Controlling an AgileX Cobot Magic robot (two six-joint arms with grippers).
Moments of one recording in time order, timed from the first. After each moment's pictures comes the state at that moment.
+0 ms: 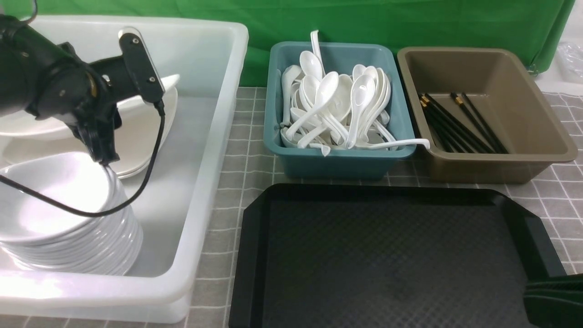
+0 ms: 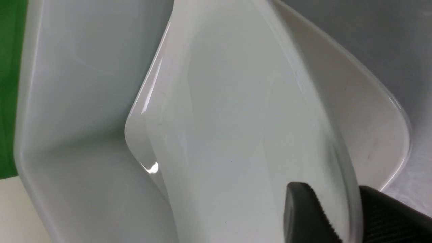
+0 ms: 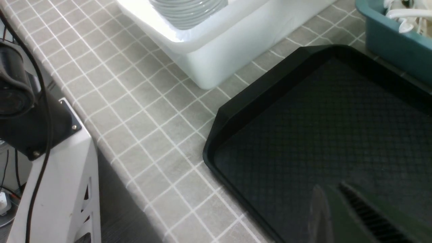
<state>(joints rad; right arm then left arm) 0.98 0.67 -0.88 -0.03 0.77 0.19 -0.16 1.66 -1.18 0.56 0.53 0.55</state>
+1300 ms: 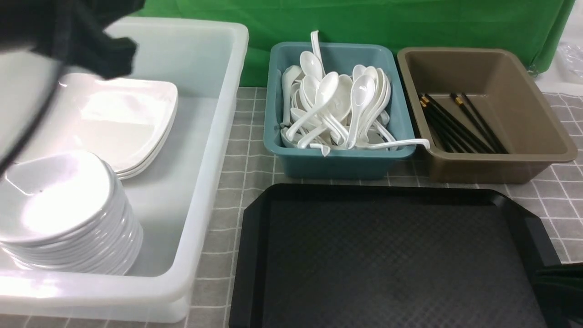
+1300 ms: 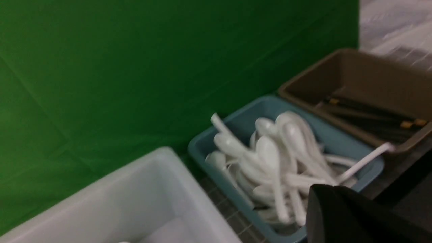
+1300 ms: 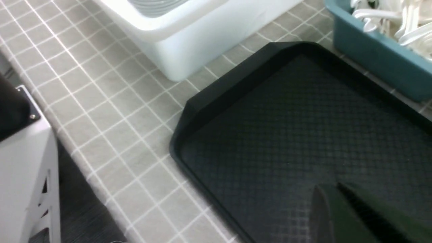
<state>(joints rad) 0.98 0.67 -0.88 -0.12 0.80 0.20 -0.37 0.85 -1.02 -0.36 0.42 0.58</state>
